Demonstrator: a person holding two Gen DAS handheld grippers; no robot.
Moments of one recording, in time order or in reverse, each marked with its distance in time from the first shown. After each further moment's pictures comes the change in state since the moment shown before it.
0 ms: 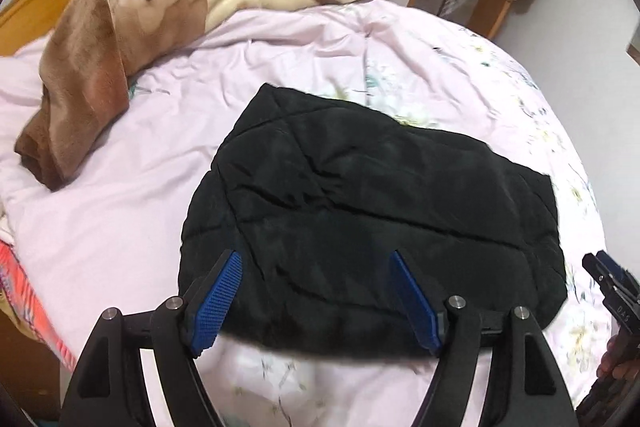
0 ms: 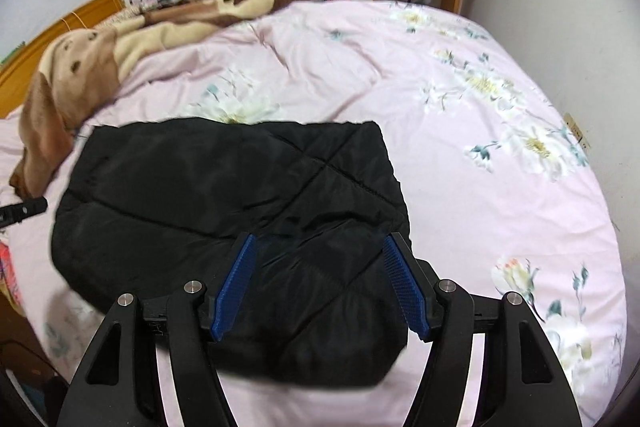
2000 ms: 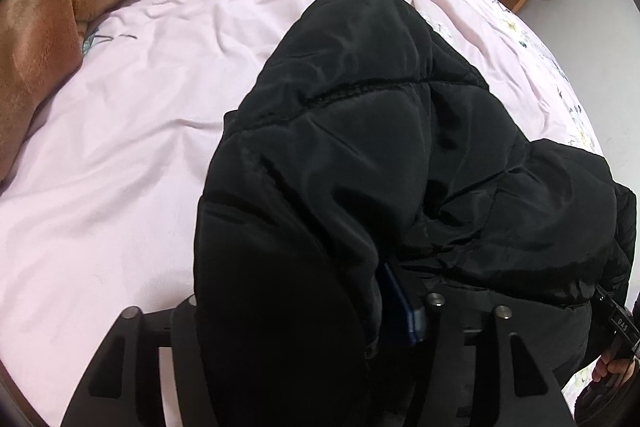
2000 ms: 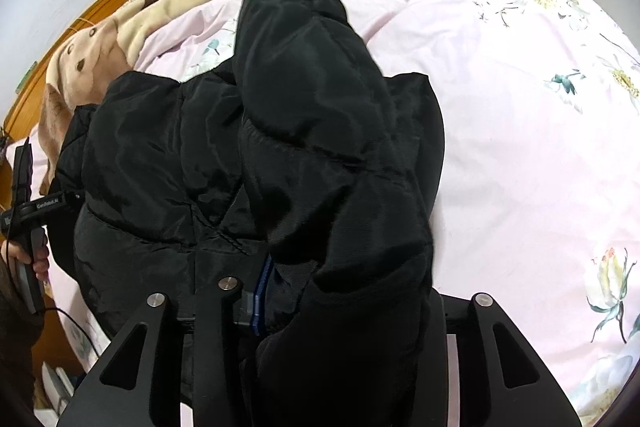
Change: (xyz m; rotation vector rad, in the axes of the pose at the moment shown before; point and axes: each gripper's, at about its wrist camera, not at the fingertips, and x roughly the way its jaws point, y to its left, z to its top) left arm 0.126 0.047 0.039 -0.073 0.188 -0.048; right arm 0.197 0.008 0.044 0.088 0.221 0.232
